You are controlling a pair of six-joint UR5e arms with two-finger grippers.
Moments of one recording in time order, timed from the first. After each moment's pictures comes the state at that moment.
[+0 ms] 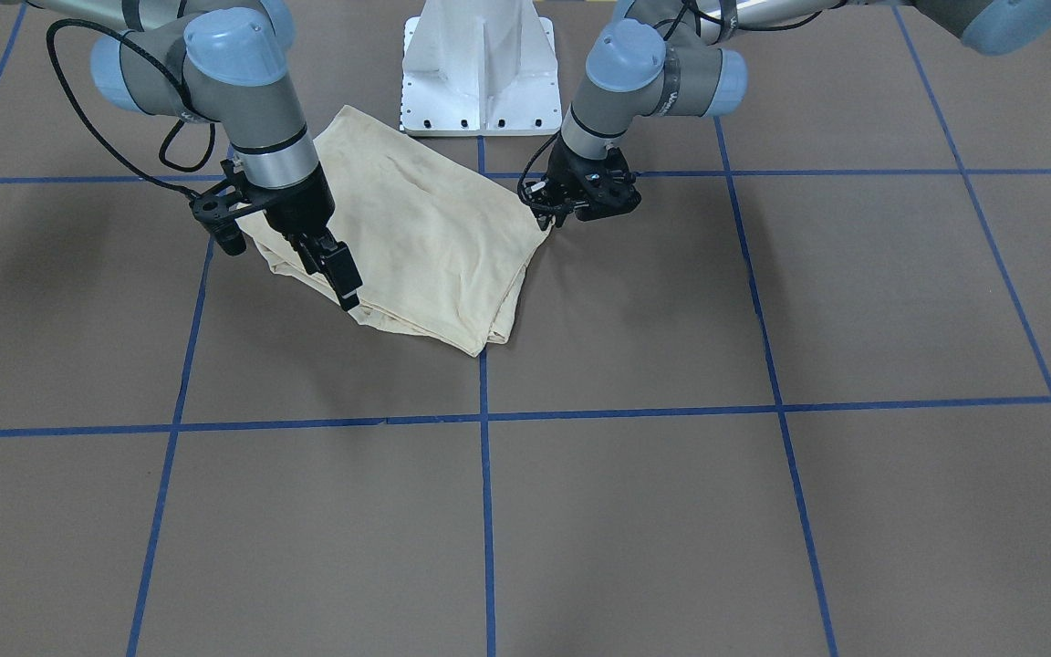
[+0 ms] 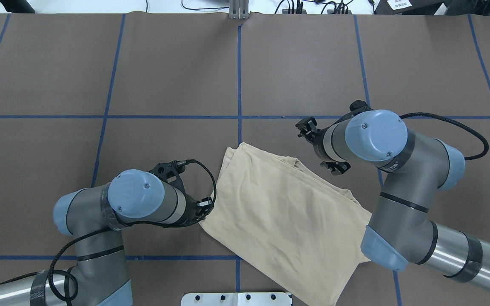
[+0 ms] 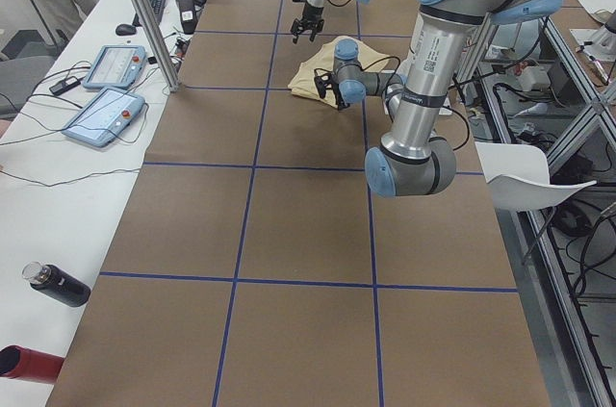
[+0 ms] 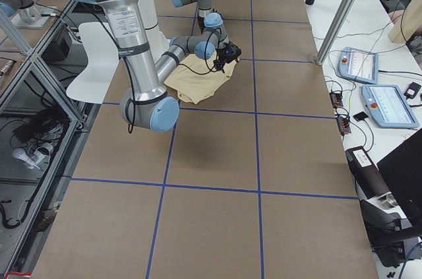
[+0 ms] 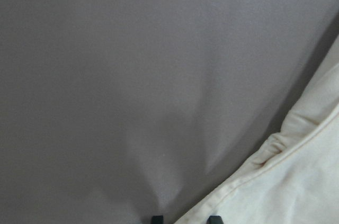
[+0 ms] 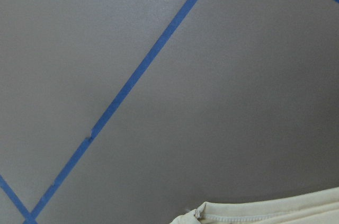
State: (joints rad) left arm -0.34 -2.03 -1.75 -1.92 -1.82 -1.72; right arm 0.54 -1.19 1.87 -1.36 1.68 2.12
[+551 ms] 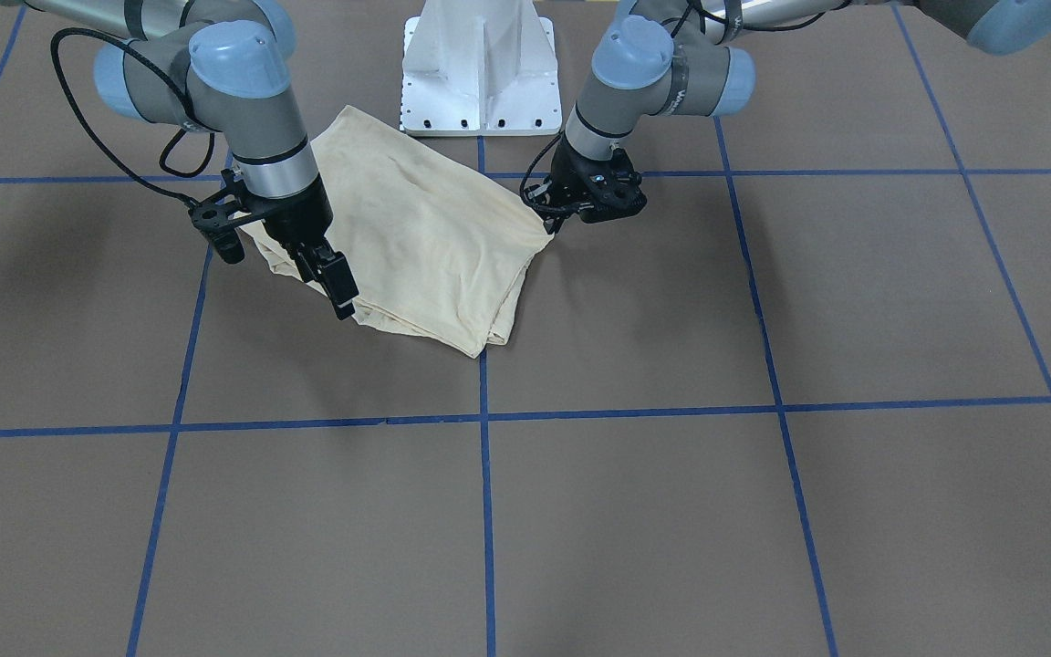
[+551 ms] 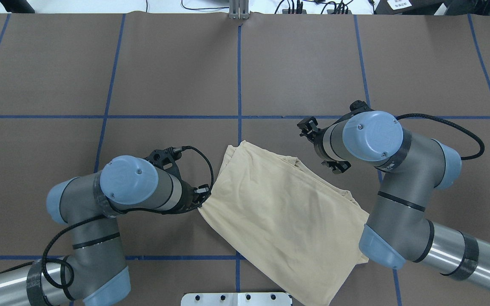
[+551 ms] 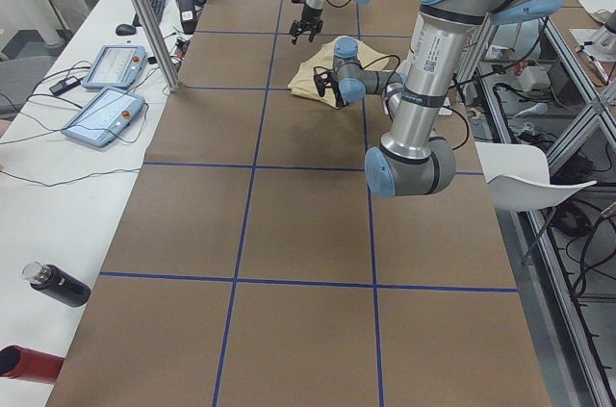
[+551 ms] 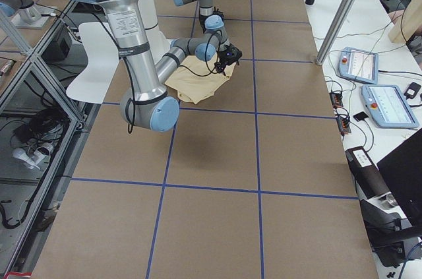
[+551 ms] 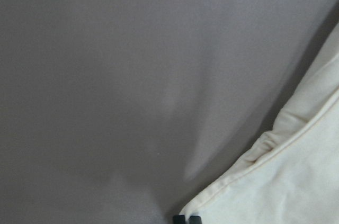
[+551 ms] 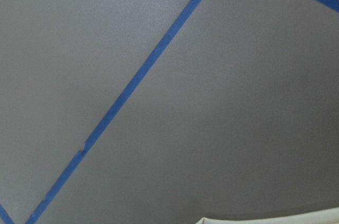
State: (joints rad) left arm -0.40 -2.04 -1.77 -1.92 -1.82 -1.69; right arm 0.54 -1.19 1.85 -1.36 1.66 2.12
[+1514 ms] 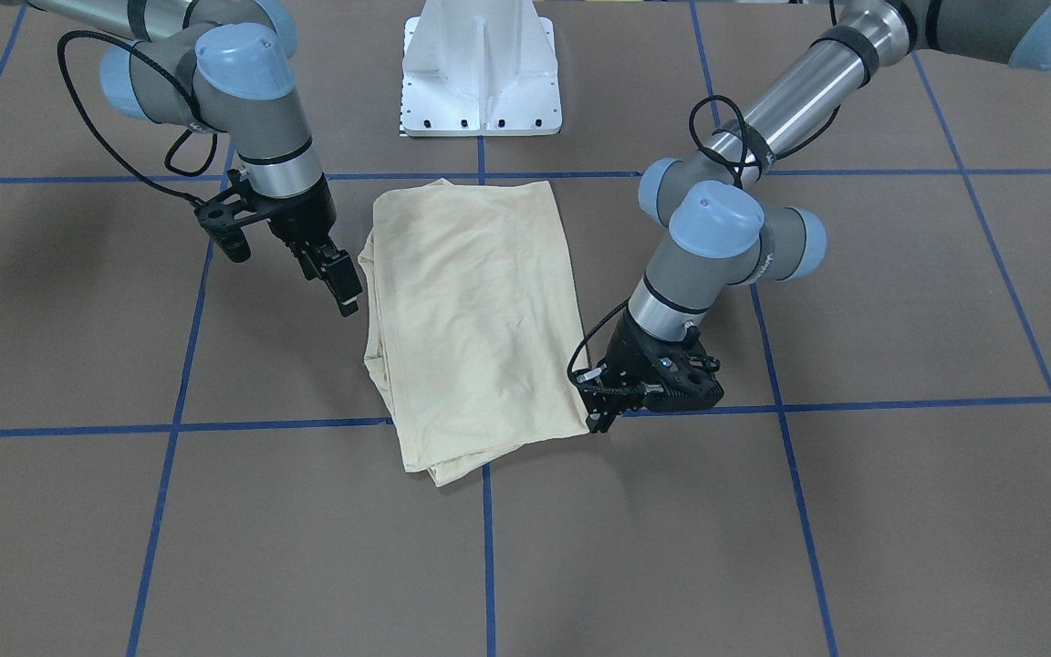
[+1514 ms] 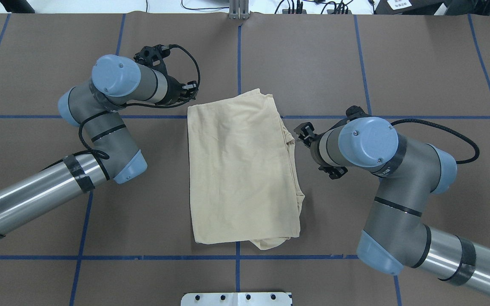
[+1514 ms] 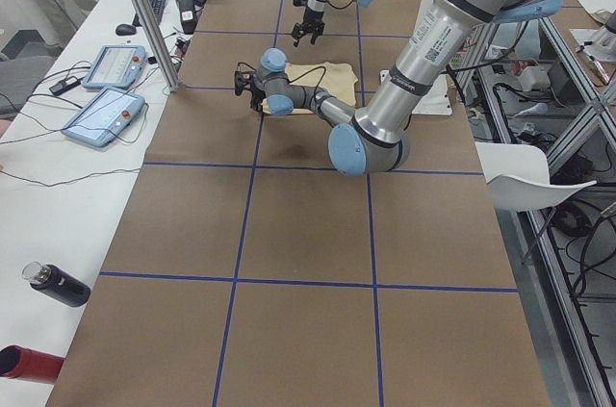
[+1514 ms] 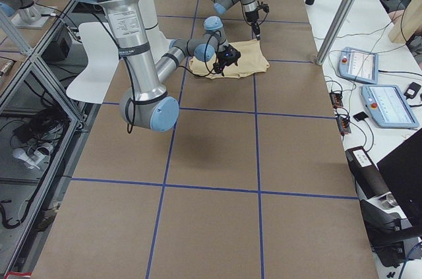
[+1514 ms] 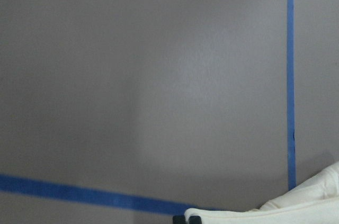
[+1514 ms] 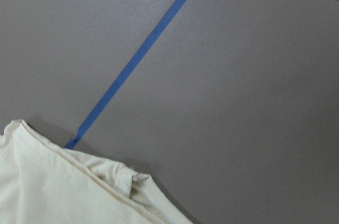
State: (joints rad) left arm -0.72 -2.28 -1.20 -2.40 -1.81 -1.40; right arm 0.51 -1.18 1.86 -1.36 1.66 2.13
